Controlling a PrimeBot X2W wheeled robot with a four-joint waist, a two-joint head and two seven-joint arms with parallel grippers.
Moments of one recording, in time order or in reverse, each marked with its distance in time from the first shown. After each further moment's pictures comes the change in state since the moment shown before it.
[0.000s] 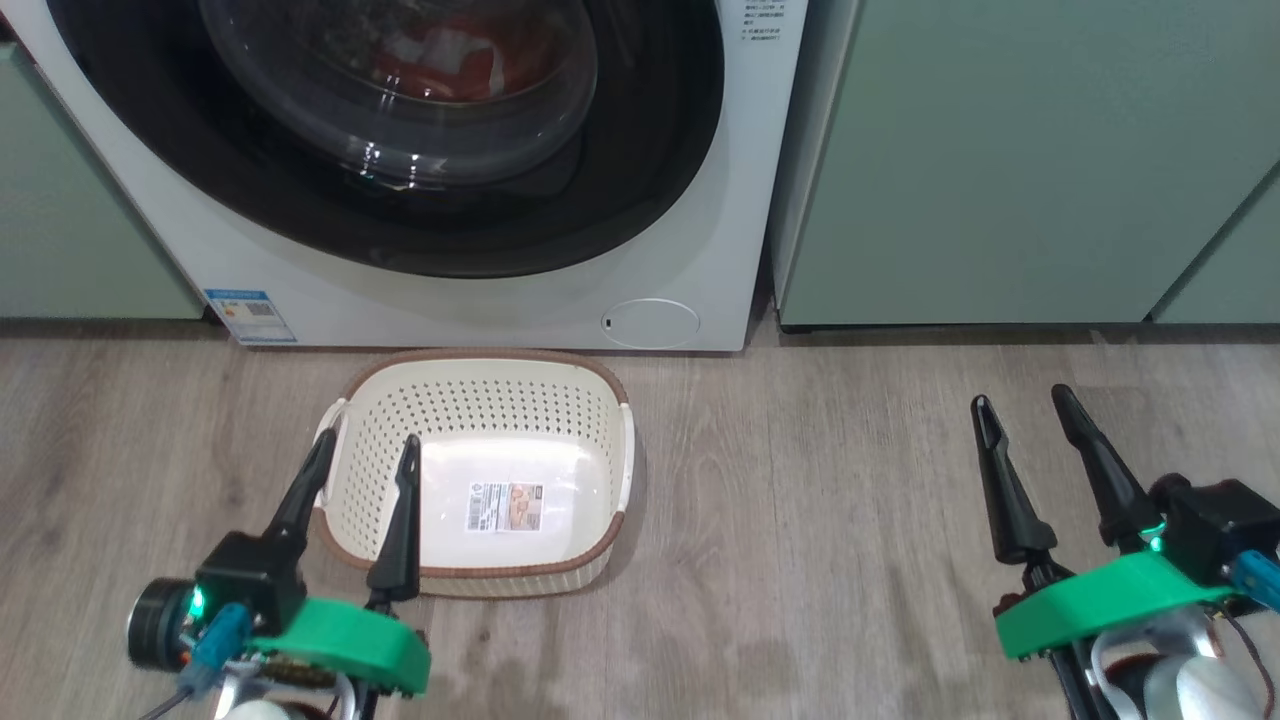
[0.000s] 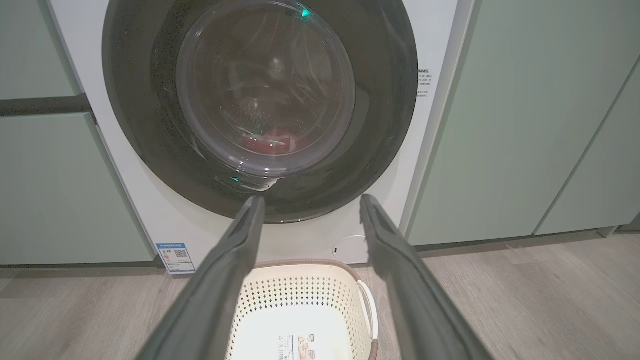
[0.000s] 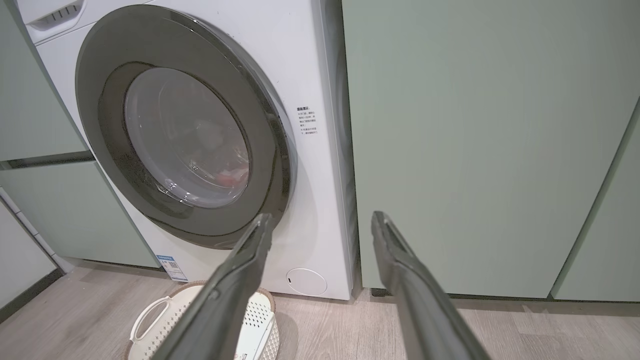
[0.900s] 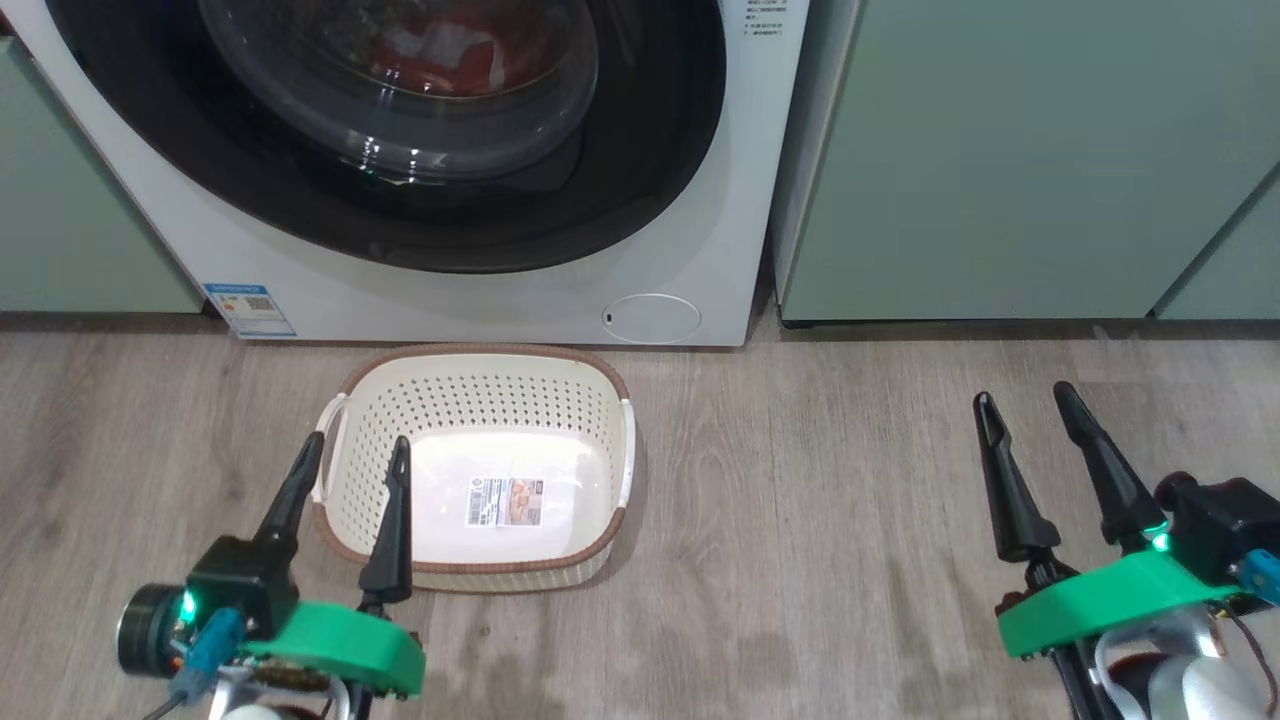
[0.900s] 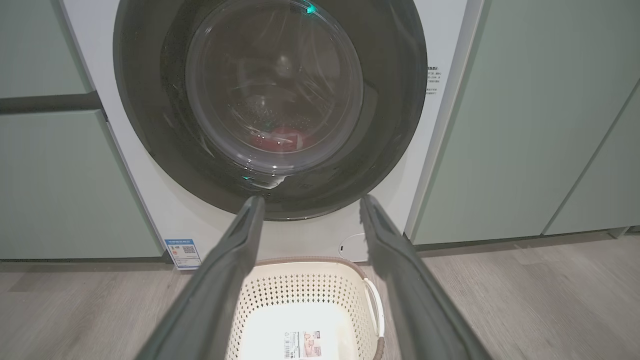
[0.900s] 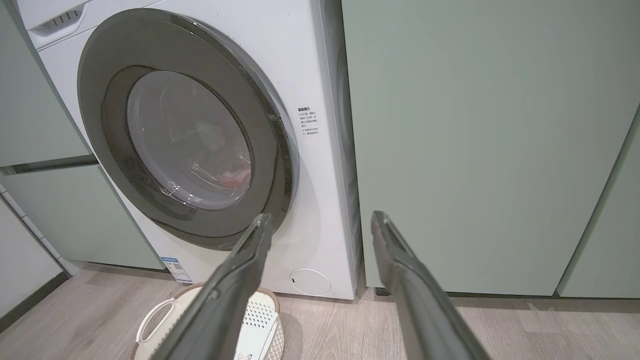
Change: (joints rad) left arm 0.016 0.013 0.002 -0.024 0.000 0.026 0.007; right arm 0.007 0.002 -0.001 -0.024 0.018 0.000 0.013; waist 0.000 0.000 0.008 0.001
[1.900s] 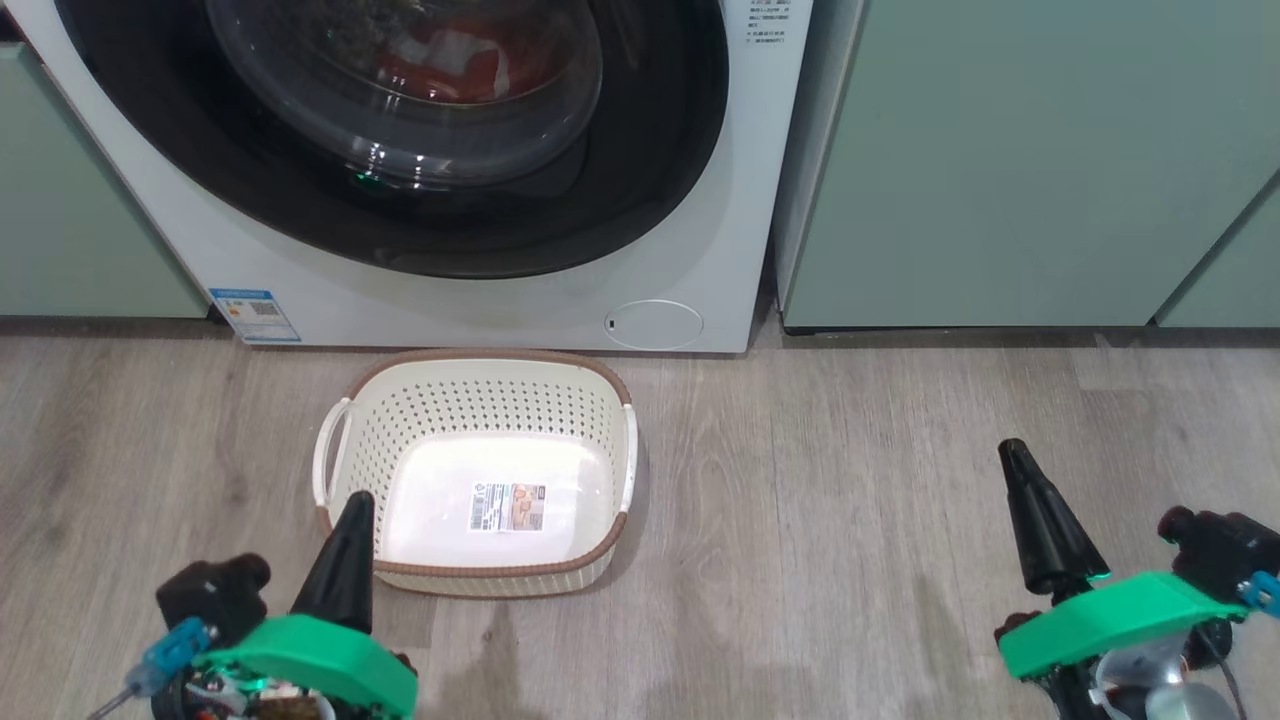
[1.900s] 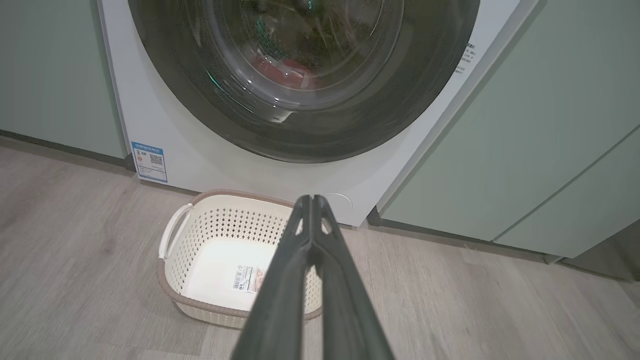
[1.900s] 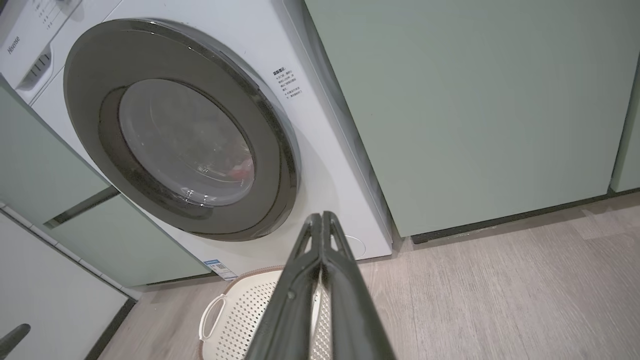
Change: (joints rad) left arm 0.016 -0.017 0.011 0.127 -0.283 -0.038 0.037; right arm 0.015 -0.001 0.007 0.134 0.270 0.000 0.012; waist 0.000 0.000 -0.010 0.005
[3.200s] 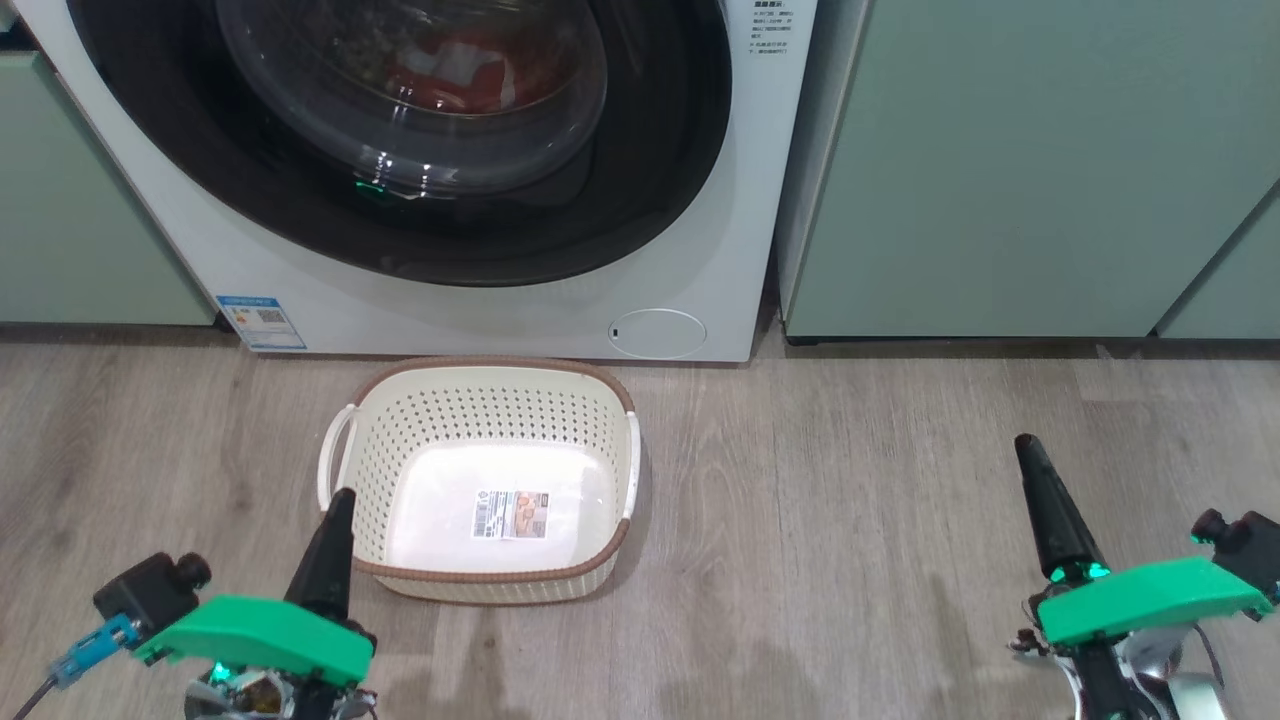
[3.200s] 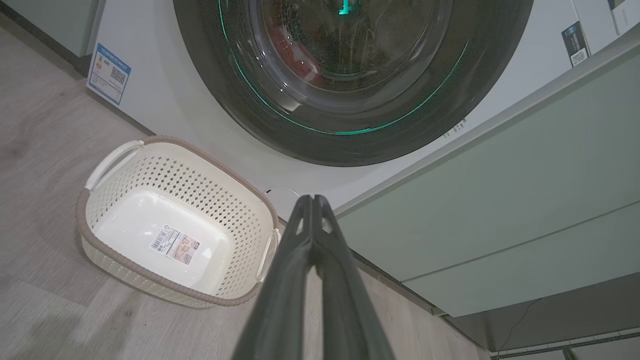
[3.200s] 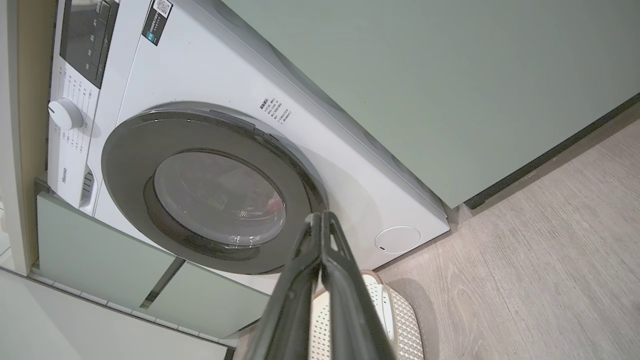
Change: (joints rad) left arm -0.047 -0.023 0.070 0.082 -0.441 -0.070 0.071; right arm -0.048 -0.008 -0.012 0.096 0.431 0.000 0.037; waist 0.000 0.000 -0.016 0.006
